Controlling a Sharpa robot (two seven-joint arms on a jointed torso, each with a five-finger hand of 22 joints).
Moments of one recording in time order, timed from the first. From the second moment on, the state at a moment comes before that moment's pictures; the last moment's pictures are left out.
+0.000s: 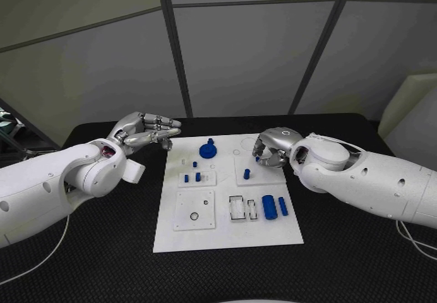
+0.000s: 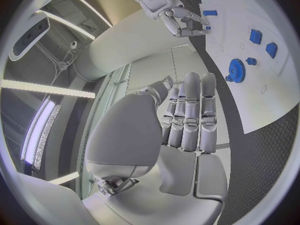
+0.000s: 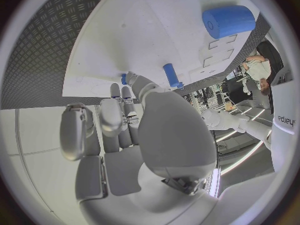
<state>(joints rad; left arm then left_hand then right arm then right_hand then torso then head) 1.14 -0.92 0.13 1.45 -0.34 -0.16 0.26 1.44 -0.16 0.42 0.06 0.07 1.03 0.16 0.11 0.13 1.16 0.09 0.13 0.08 1.23 0.01 0.78 0.55 0.18 1.12 0.12 0.42 1.13 1.16 -0.75 0.06 1.41 -1.76 -0.20 -0.20 1.44 -0.14 0.36 0.05 0.20 1.09 0.14 0.07 0.07 1.14 0.08 0.07 0.16 1.46 0.00 1.16 1.07 0.05 1.46 0.11 1.40 1.31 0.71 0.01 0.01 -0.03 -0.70</state>
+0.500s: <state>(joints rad) 1.14 -0.92 0.13 1.45 -0.32 -0.15 0.26 1.44 -0.16 0.43 0.06 0.07 1.03 0.16 0.11 0.13 1.16 0.09 0.13 0.08 1.23 0.01 0.77 0.54 0.18 1.12 0.12 0.42 1.13 1.16 -0.73 0.06 1.39 -1.75 -0.15 -0.20 1.42 -0.11 0.41 0.03 0.20 1.13 0.13 0.07 0.07 1.18 0.07 0.07 0.13 1.47 -0.01 1.18 1.09 0.05 1.47 0.10 1.42 1.31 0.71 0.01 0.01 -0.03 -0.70</state>
